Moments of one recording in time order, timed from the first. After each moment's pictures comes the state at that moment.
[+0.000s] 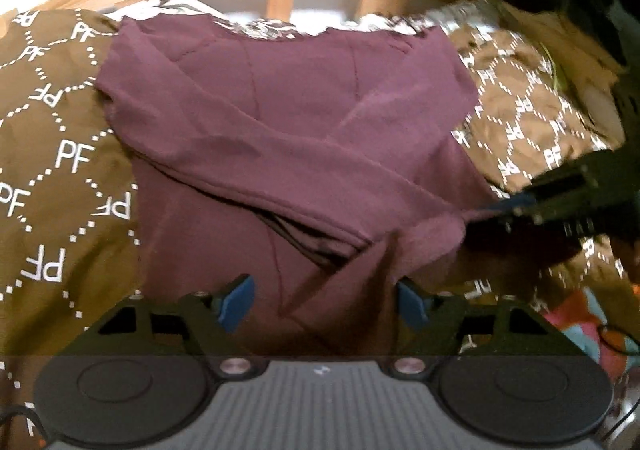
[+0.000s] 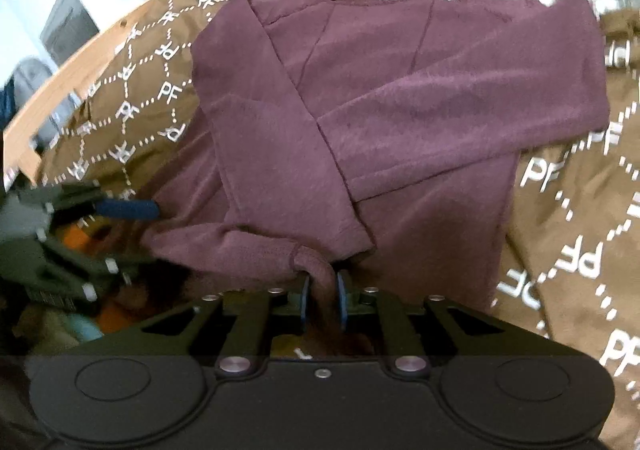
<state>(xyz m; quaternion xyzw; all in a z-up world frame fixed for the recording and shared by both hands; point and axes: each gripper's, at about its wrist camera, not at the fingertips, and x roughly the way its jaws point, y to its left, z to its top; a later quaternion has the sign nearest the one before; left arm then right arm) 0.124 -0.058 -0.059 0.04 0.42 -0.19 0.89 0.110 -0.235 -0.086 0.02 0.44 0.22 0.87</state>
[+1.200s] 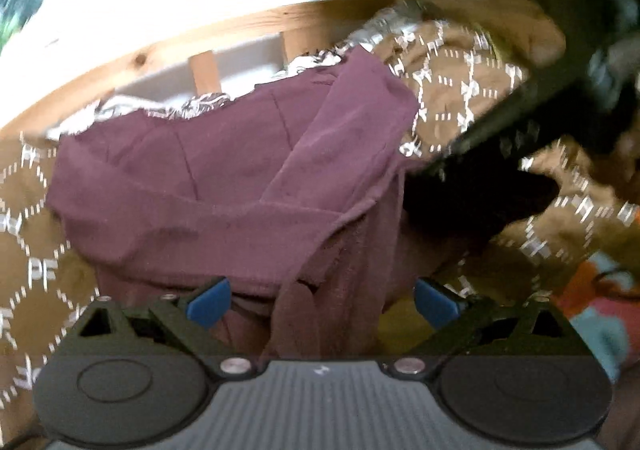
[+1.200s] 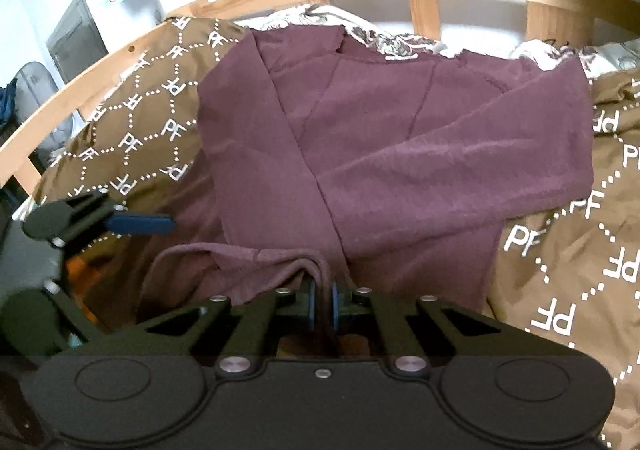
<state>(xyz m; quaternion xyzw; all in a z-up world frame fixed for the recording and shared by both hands) 0.107 -0.120 -0.064 0.19 0.31 -0.24 0.90 0.116 -0.233 -0.061 0.02 0.39 0.21 0.90</state>
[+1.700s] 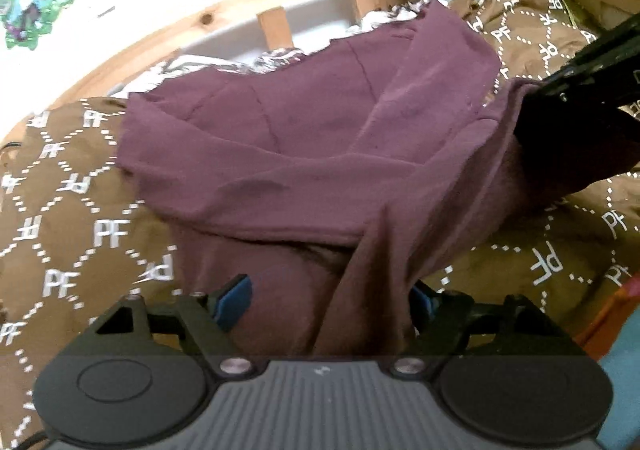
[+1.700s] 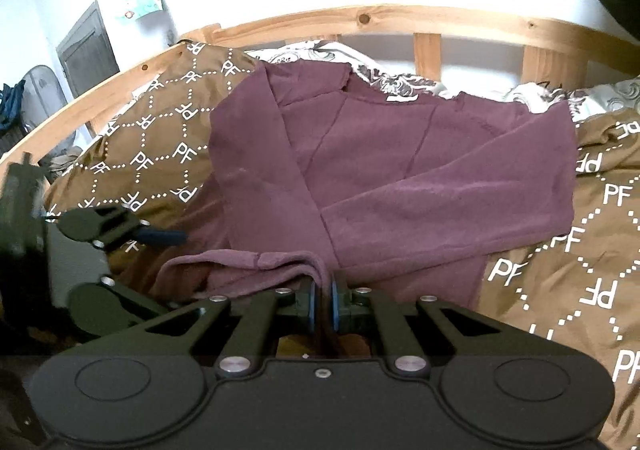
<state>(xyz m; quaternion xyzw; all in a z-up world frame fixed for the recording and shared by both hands) 0.107 -0.097 -0.054 0.21 0.36 -0.12 0.90 0.096 -0.239 -0.042 0.00 0.34 0.21 0.92</state>
